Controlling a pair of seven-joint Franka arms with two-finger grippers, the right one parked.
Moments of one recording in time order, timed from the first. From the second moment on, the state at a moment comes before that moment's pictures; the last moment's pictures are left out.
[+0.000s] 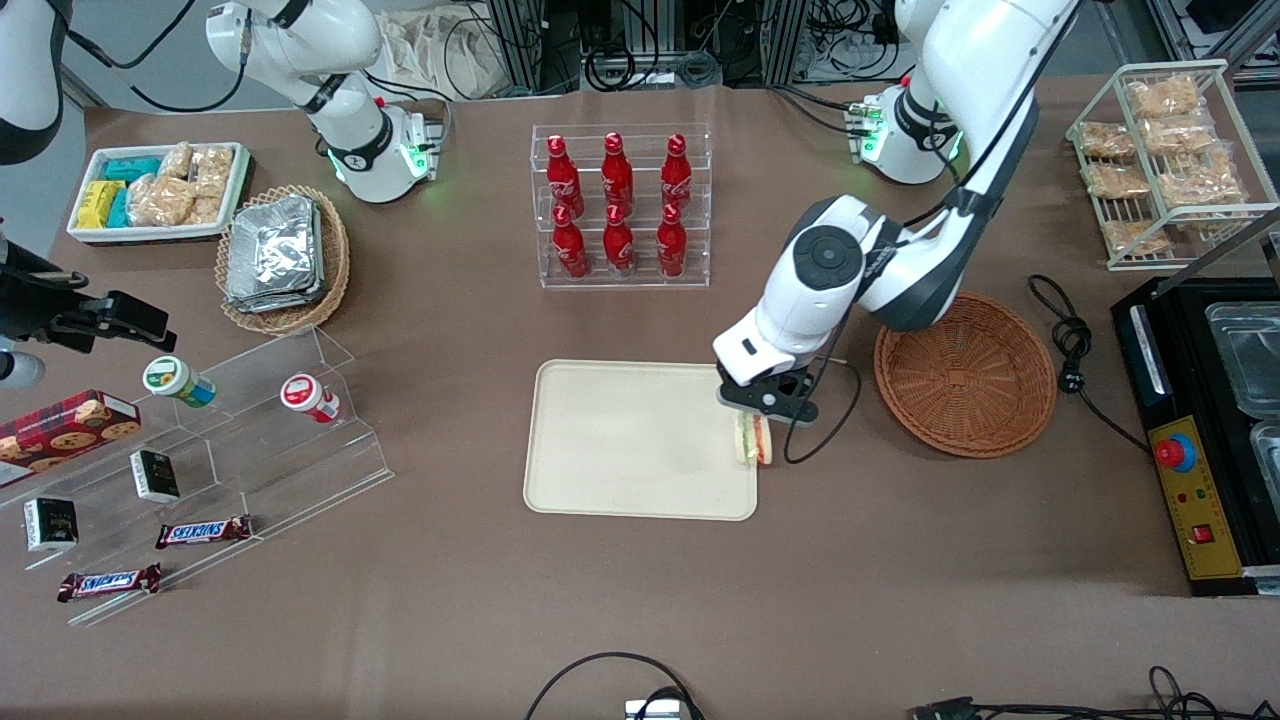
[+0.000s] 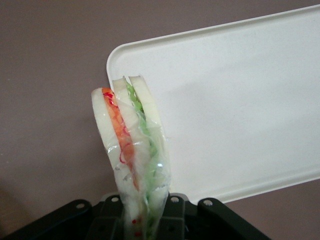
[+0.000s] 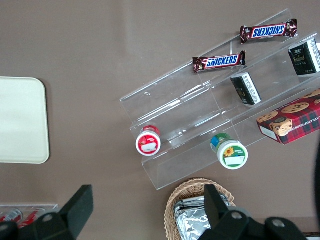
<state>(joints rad) -0.24 0.43 -0.39 -1.87 0.18 2.38 -0.45</state>
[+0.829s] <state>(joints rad) -0.30 0.64 -0.38 -1.73 0.32 2.38 -0.58</state>
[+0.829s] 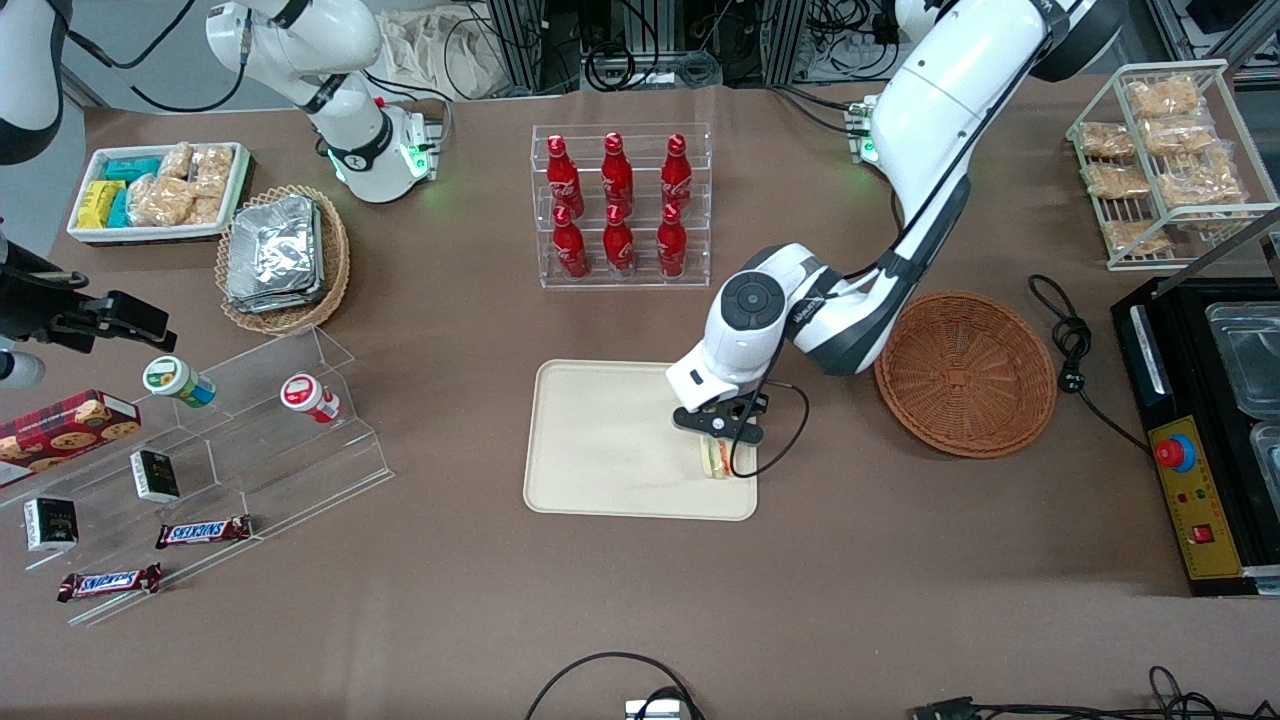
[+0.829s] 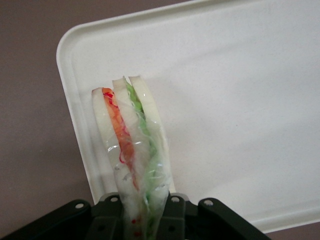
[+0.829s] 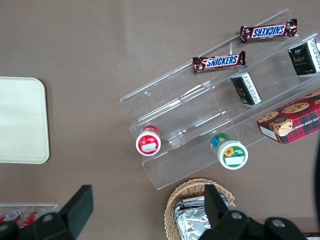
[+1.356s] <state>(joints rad) -0.31 0.66 -0.38 -1.73 0.32 2.38 -0.58</state>
